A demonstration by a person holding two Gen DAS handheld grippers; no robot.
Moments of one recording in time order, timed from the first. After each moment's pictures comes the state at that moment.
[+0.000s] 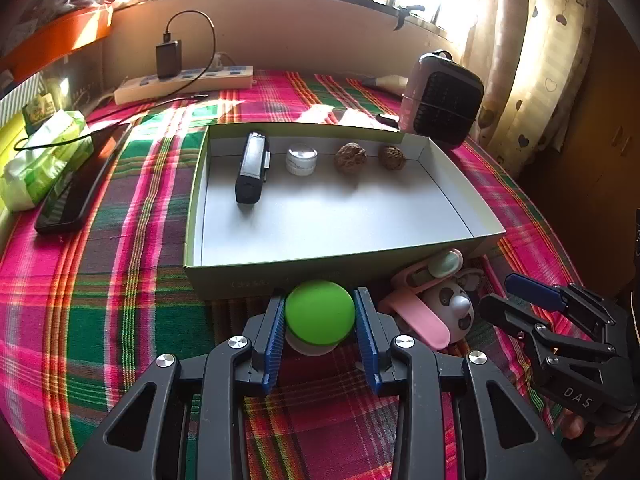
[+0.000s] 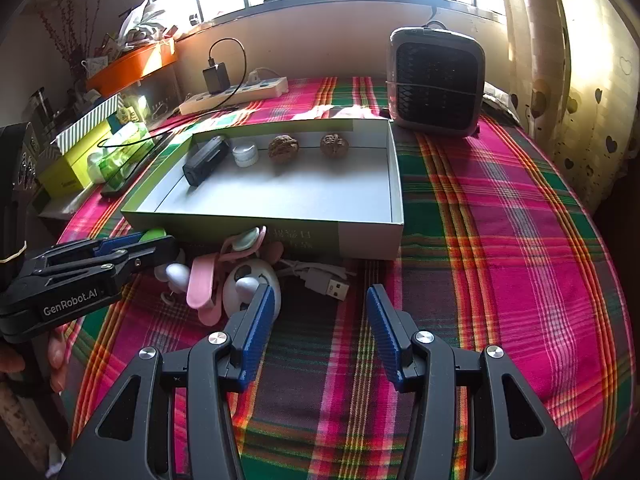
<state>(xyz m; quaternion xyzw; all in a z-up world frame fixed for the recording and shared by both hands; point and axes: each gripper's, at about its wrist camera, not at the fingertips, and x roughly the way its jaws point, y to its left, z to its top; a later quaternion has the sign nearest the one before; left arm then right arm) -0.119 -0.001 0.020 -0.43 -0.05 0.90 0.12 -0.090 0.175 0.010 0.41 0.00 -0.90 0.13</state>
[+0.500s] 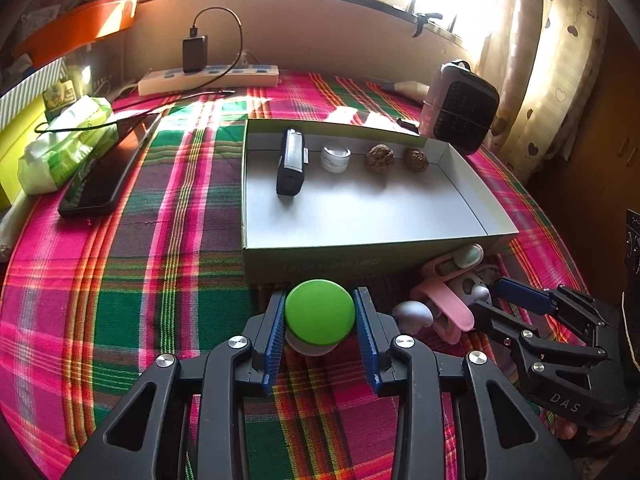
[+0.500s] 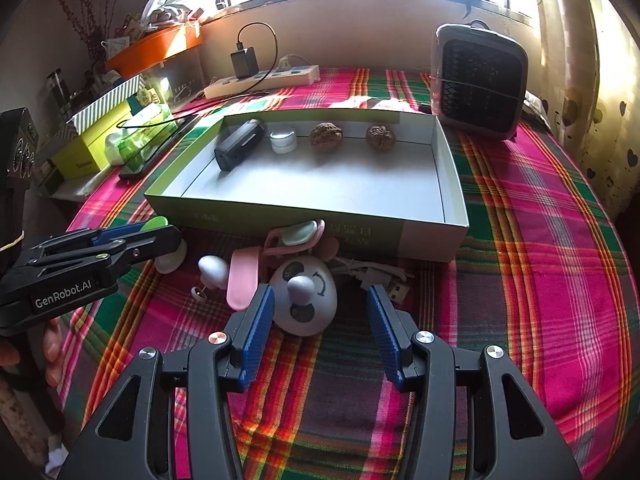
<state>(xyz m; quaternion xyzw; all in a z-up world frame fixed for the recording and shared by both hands) -0.111 -0.026 0.018 -0.43 -0.06 0.90 0.11 -0.095 0.146 0.001 0.42 0.01 -0.89 0.16</state>
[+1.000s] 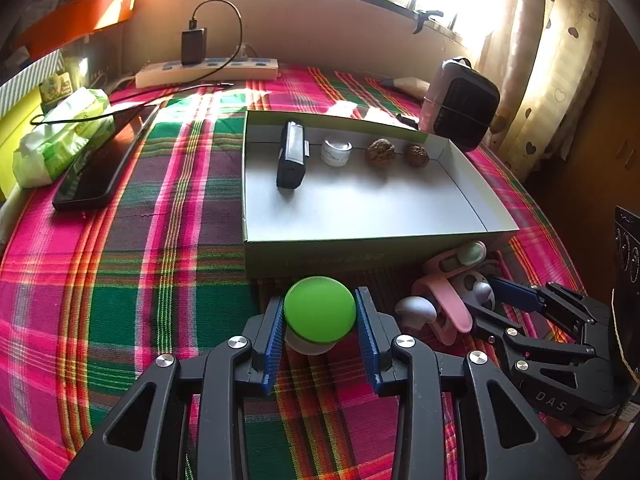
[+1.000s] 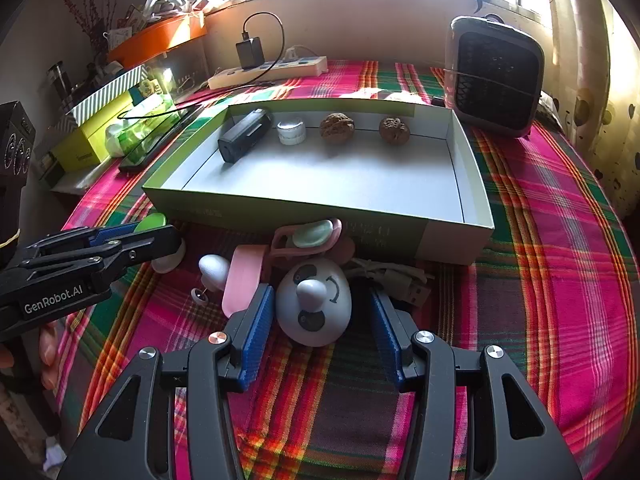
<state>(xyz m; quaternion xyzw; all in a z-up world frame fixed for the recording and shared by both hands) -0.114 -0.027 0.013 -0.43 -0.07 0.89 0.12 -0.099 0.140 -0.005 0.43 0.02 -0.89 0.17</state>
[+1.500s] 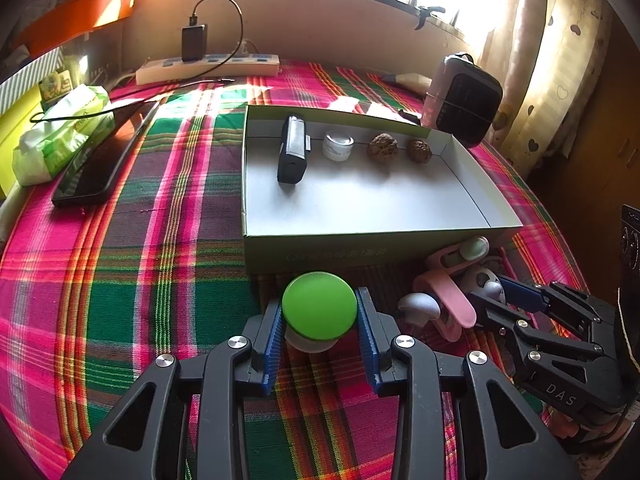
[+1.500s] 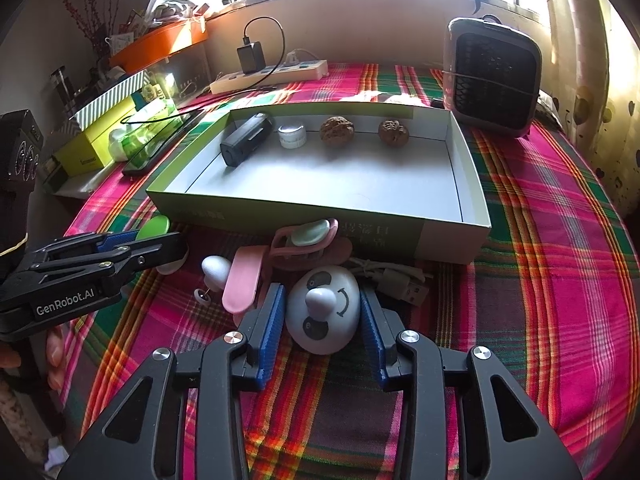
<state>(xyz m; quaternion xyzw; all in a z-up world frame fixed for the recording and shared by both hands) -0.114 -0.026 0.010 -0.44 -0.07 0.89 0.11 -0.097 0.143 -0.003 0.42 0.01 -0.89 0.18</state>
